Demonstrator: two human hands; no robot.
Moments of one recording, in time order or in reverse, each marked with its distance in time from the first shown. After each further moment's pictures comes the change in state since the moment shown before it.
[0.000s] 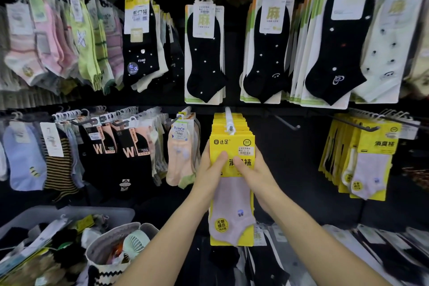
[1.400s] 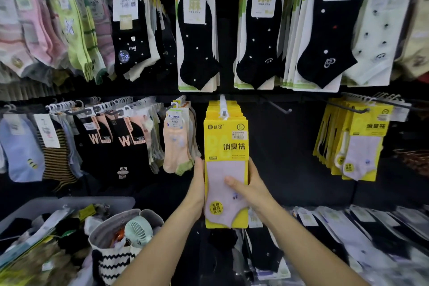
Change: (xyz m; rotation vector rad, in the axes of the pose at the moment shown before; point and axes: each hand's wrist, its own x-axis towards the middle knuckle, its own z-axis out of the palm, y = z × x) left_hand -0.035 -0.032 -0.003 -0.339 -0.021 -0.387; right_hand -0.029 0.066 -0.007 0.067 -0.047 0.216
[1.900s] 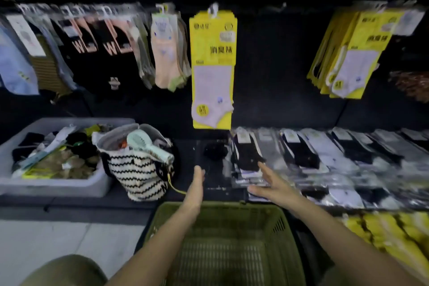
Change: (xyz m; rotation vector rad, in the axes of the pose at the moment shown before) left_hand -0.142 -0.160 -0.042 0.388 0.278 -0.472; right_hand -0.166 0.122 -0.078 -0.310 -0.217 0.434
